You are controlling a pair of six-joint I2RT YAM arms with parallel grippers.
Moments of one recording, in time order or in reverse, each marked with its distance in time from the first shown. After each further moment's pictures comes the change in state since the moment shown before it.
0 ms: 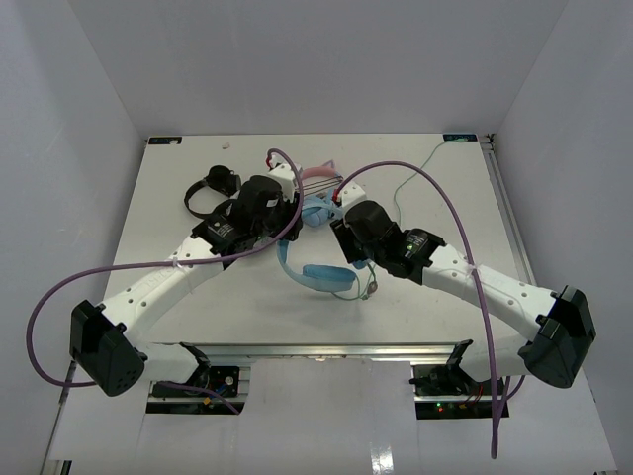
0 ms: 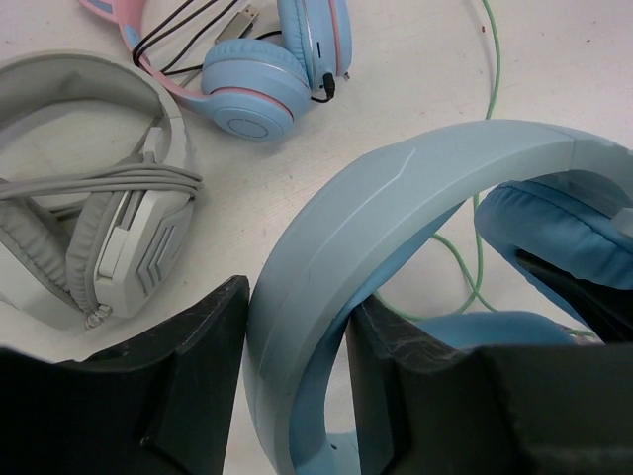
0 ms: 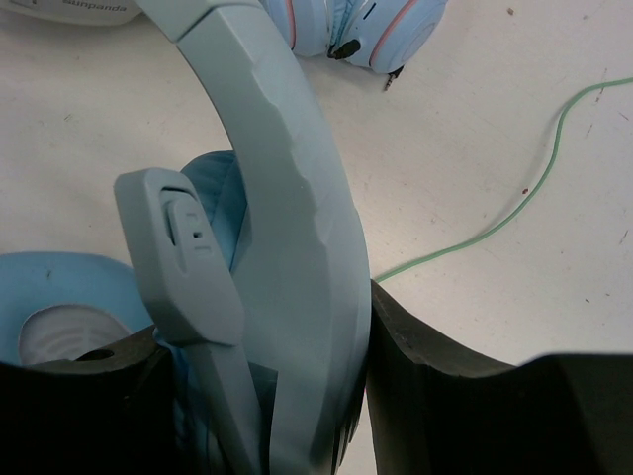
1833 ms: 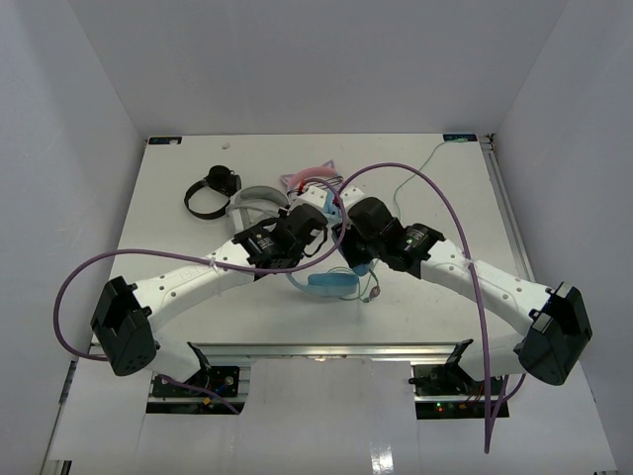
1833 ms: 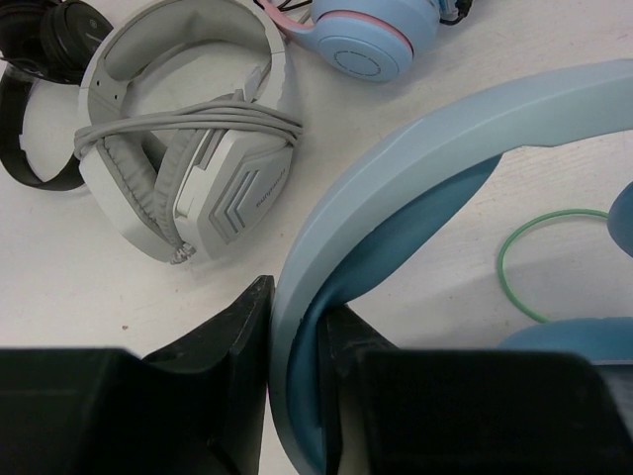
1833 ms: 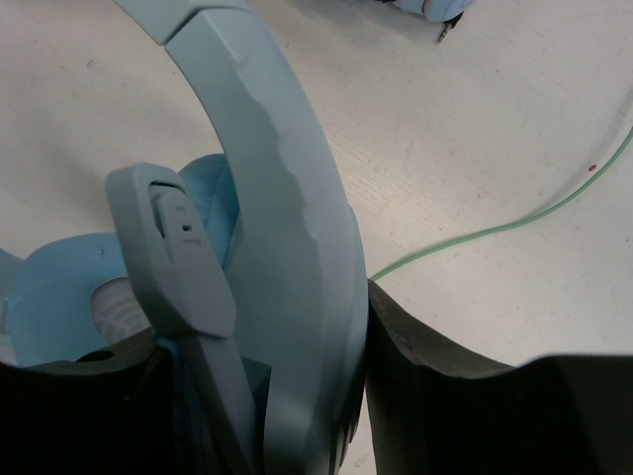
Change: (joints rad) left arm -0.232 0.136 0.021 -0.134 -0.532 0.012; right arm -0.061 0.027 0.004 -0.054 -0.159 0.018
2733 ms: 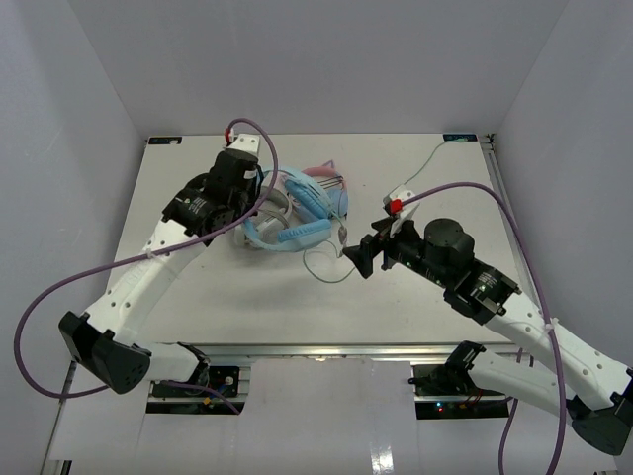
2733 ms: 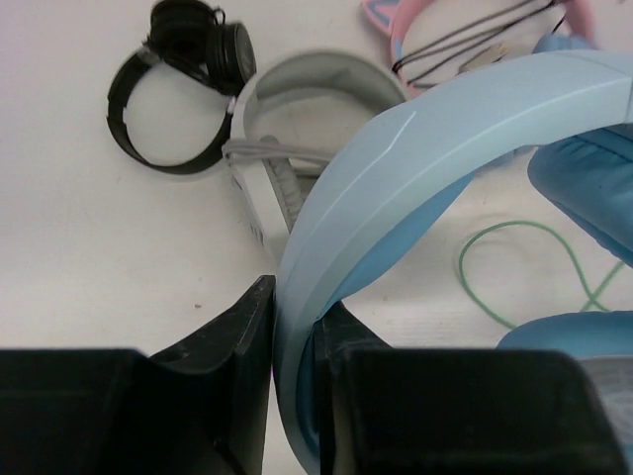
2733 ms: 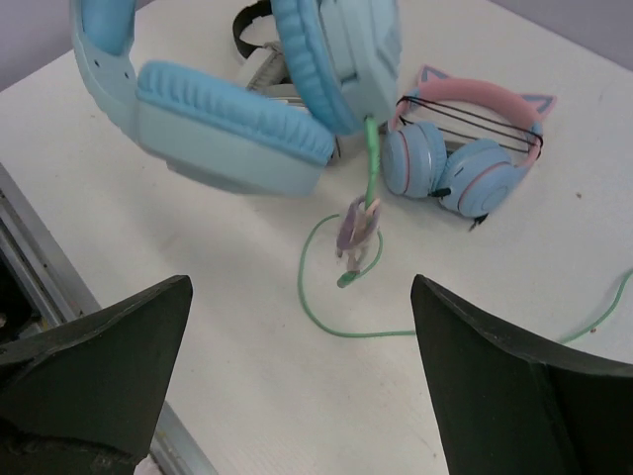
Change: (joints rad) left arm 0.355 -0.117 0.277 -0.249 0.211 0.003; right arm -0.033 -0.502 -0.248 0.323 -0.224 -0.064
